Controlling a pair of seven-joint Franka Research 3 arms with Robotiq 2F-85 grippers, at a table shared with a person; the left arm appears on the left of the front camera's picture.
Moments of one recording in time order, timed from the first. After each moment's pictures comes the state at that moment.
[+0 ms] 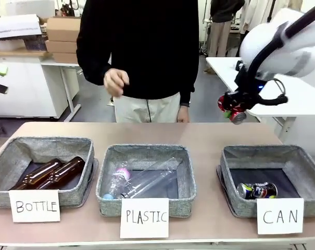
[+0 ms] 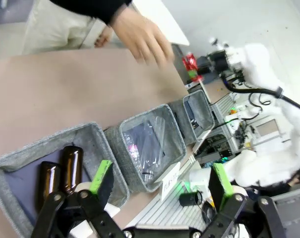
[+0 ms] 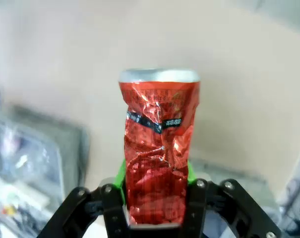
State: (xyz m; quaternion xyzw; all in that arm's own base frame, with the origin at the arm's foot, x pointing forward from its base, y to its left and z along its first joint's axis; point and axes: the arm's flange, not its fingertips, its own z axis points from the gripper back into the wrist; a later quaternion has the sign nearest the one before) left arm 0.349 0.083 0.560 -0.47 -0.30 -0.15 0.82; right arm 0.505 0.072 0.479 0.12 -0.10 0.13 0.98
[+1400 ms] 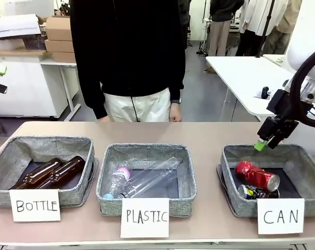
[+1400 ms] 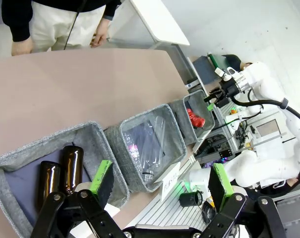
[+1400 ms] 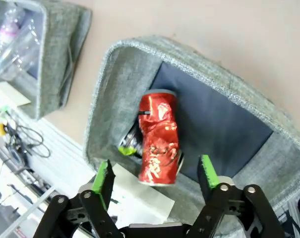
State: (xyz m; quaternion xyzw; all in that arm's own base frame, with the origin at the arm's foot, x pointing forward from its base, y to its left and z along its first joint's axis) left arm 0.349 0.083 0.560 -0.47 -0.30 -0.15 0.82; right arm 0.417 0.009 0.441 0.16 0.01 0.22 0.96
